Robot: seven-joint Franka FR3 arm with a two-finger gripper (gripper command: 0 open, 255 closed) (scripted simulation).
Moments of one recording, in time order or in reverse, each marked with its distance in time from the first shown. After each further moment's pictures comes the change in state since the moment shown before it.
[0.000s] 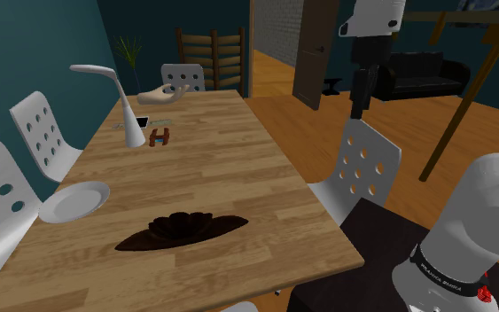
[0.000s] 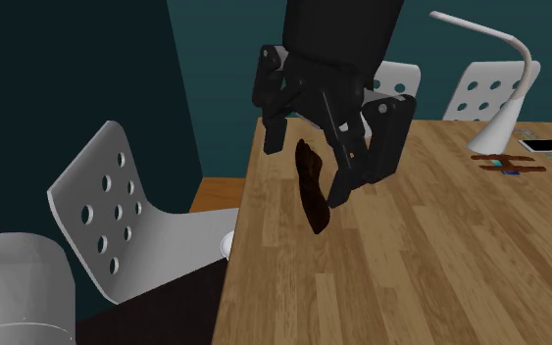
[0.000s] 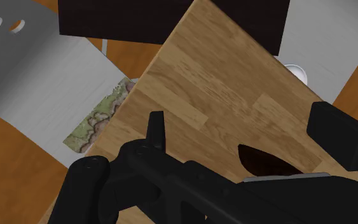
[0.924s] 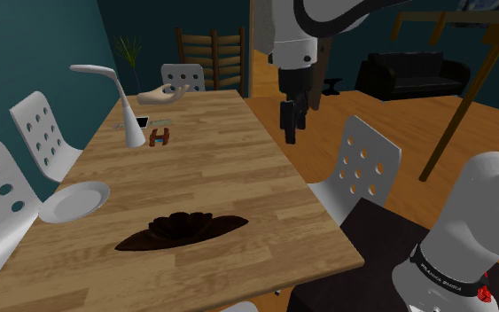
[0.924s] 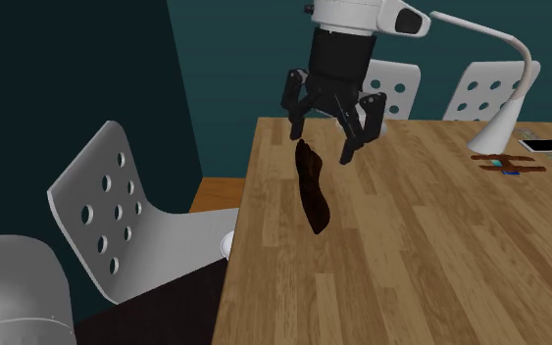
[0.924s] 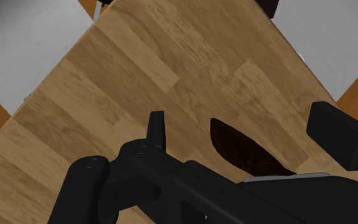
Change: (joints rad) arm 0.091 0.373 0.159 0.131 0.030 0.225 0.069
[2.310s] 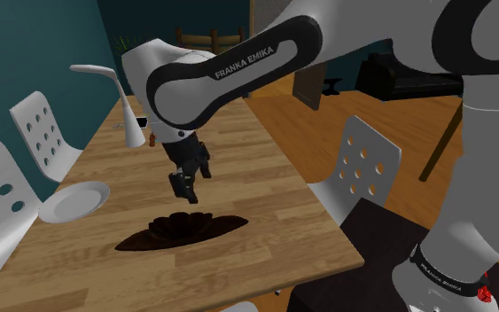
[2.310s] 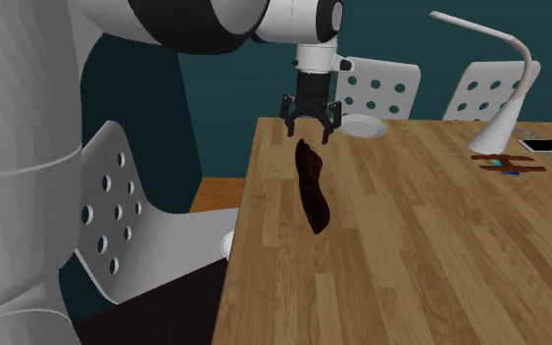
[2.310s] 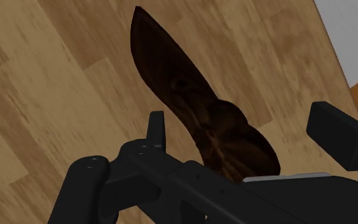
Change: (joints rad) arm 0.196 0.772 0.179 0.588 -0.216 0.098 0.180
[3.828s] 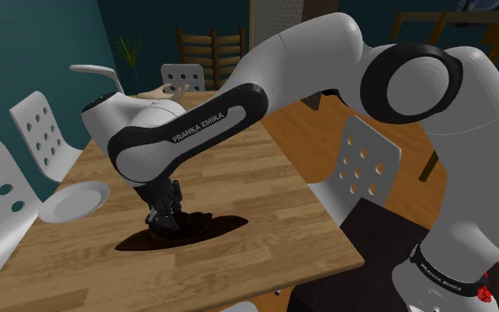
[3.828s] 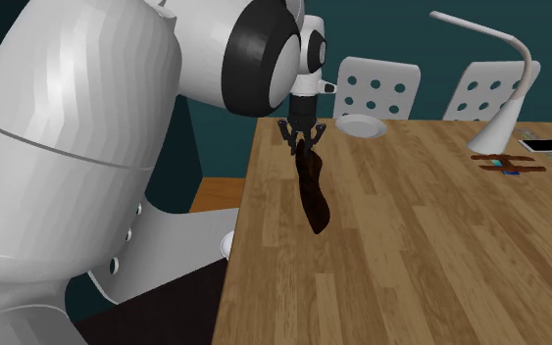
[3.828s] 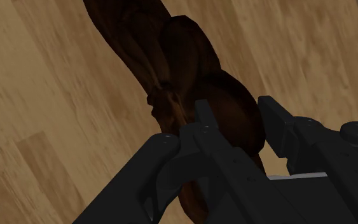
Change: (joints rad) arm 0.118 0.315 -0.008 0.283 -0.099 -0.004 0.024
